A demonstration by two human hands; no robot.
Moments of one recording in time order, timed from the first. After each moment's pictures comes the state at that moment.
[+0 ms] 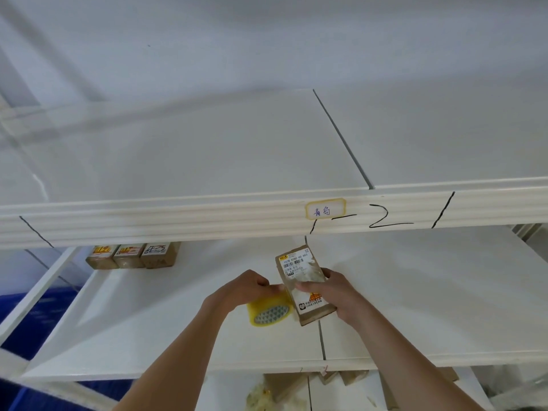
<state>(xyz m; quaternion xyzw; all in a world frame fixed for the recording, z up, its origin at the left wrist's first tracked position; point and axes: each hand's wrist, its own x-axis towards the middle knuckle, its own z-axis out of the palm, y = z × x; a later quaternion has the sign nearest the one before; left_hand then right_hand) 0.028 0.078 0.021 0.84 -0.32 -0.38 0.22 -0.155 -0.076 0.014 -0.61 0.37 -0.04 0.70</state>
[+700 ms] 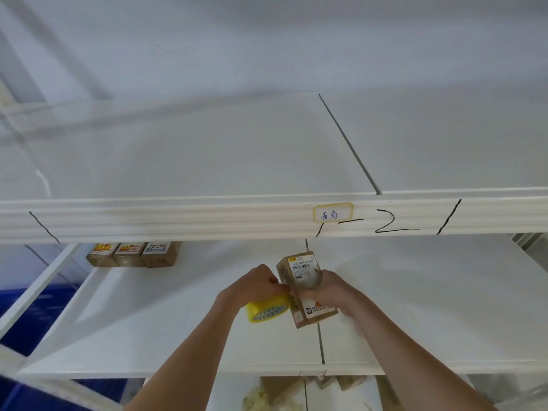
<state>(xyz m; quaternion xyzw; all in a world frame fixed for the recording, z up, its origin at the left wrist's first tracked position) 0.022 0.056 0.024 0.86 -0.36 -0.32 0.18 -0.141 -0.081 0.027 -0.75 0.36 0.04 0.55</state>
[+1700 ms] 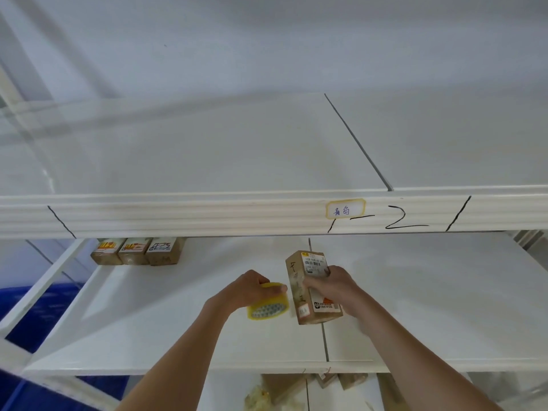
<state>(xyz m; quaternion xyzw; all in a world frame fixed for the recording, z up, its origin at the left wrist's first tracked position) 0.033 0.092 0.016 0.84 -0.34 -0.34 0.23 -0.144 -0.070 0.042 -0.72 0.44 -0.01 0.54</state>
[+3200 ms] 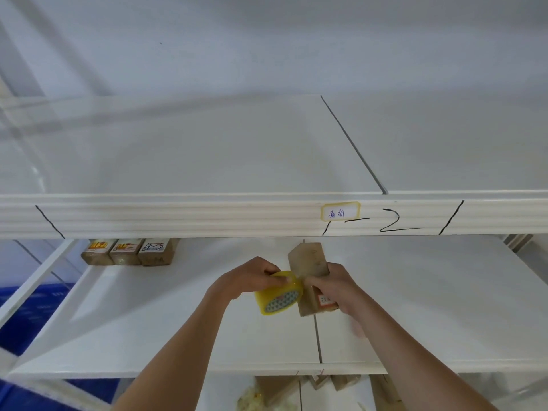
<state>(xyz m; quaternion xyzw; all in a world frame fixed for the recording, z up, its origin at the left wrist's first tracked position) 0.029 0.067 0.052 0.78 -0.40 -0.39 0.27 -0.150 -0.076 0.047 -0.69 0.39 -0.05 0.61</state>
